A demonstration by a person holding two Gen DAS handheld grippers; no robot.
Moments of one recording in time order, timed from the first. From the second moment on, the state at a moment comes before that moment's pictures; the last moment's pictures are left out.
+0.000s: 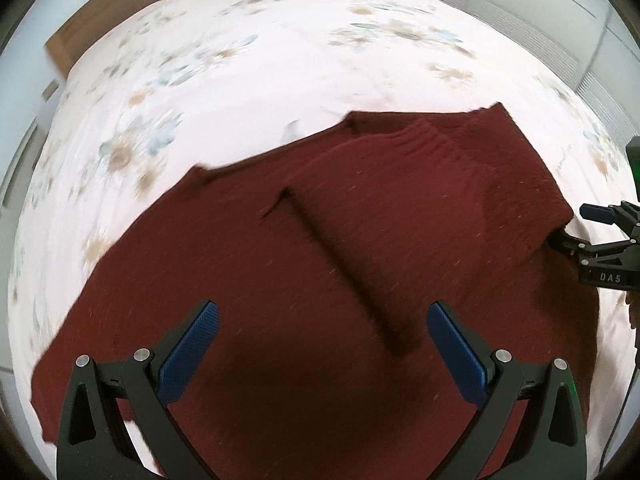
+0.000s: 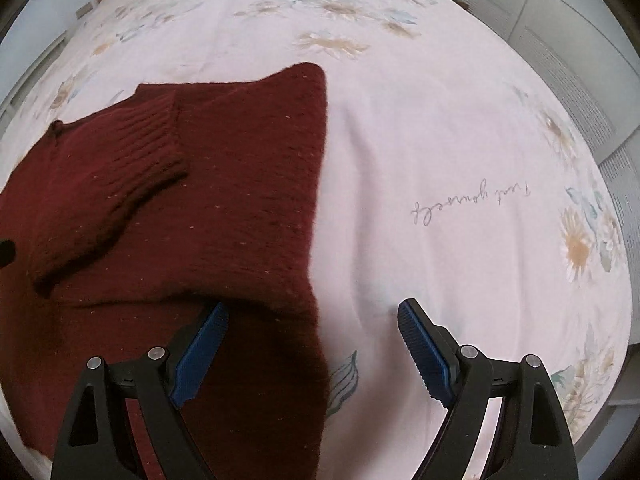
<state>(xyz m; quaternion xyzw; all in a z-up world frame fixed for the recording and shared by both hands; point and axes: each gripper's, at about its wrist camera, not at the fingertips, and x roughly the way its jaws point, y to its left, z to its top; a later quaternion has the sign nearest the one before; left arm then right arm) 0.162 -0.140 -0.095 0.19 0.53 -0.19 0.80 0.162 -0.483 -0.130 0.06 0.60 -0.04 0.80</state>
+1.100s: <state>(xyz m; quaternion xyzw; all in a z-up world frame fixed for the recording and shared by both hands) 0.225 -0.203 -0.142 0.23 0.54 -0.19 0.79 0.177 -0.480 -0.140 0.04 0.59 -0.05 0.80</state>
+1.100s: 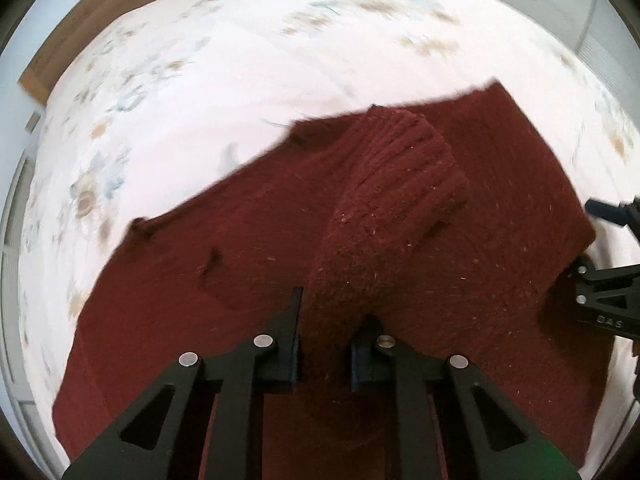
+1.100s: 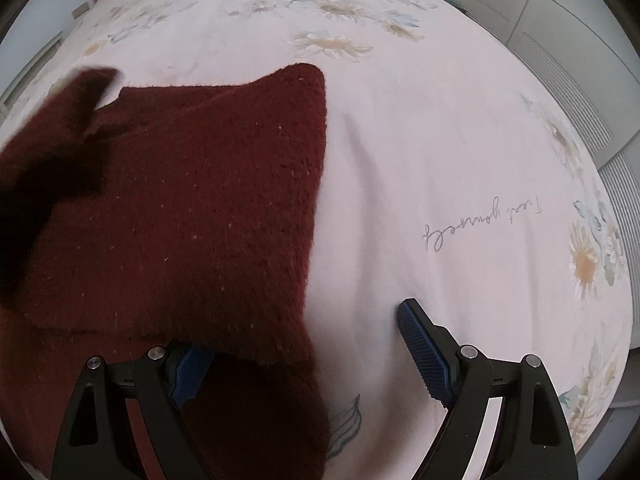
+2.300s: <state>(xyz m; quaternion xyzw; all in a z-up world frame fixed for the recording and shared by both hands) 0.215 0.035 -0.108 -0.03 0.62 -0.05 0.79 0.180 -0.469 -0.138 0.04 0.60 -0.03 0.80</state>
